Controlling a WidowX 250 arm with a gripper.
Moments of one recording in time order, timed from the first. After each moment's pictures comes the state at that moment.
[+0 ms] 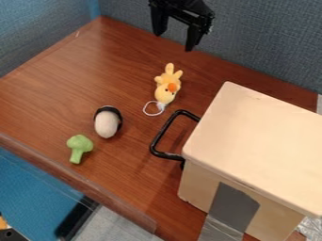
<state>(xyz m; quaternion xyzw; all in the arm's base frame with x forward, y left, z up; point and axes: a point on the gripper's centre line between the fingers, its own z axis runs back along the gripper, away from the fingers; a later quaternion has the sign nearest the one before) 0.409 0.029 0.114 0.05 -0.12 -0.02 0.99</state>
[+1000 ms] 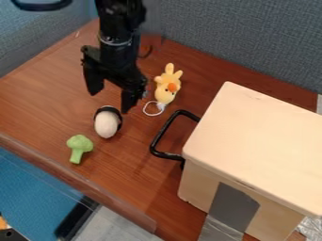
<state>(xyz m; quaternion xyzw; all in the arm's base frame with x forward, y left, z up) 0.289 0.059 0.058 0.06 -0.07 0.00 1.00</state>
